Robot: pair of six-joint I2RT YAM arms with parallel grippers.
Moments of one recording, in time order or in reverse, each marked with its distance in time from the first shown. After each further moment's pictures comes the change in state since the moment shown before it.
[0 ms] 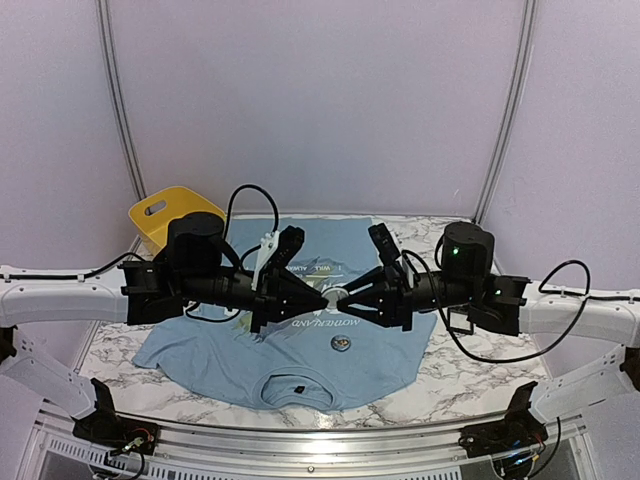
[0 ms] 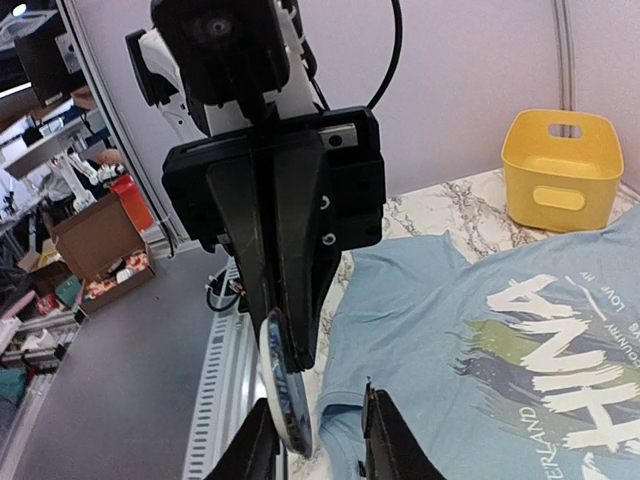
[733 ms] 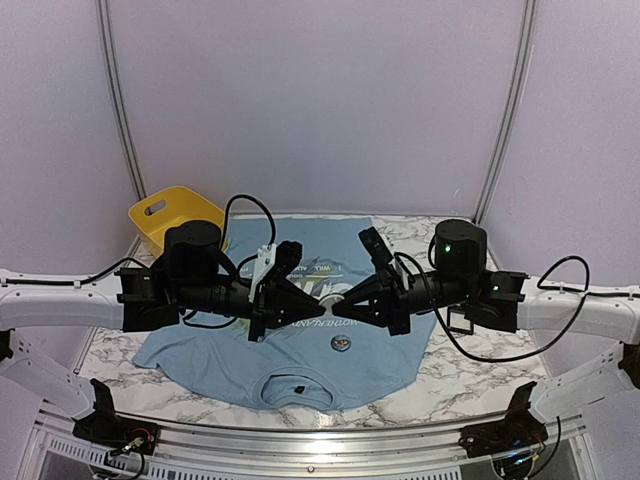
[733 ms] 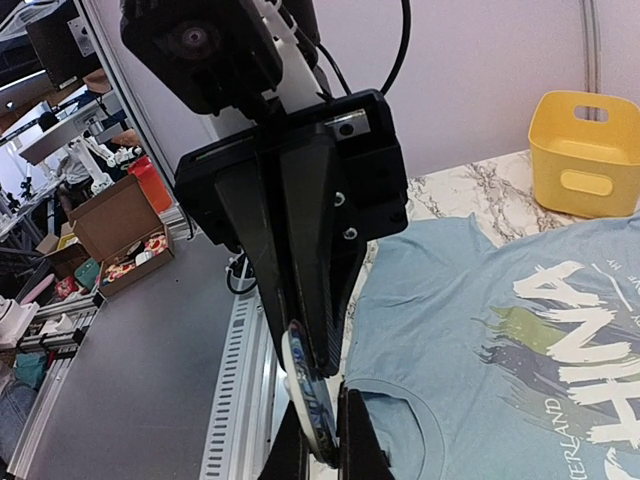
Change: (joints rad) left arm -0.031 -0.027 -0.042 0.008 -0.043 0.114; right arm 0.015 0.023 0.048 -0.089 -0.031 0.000
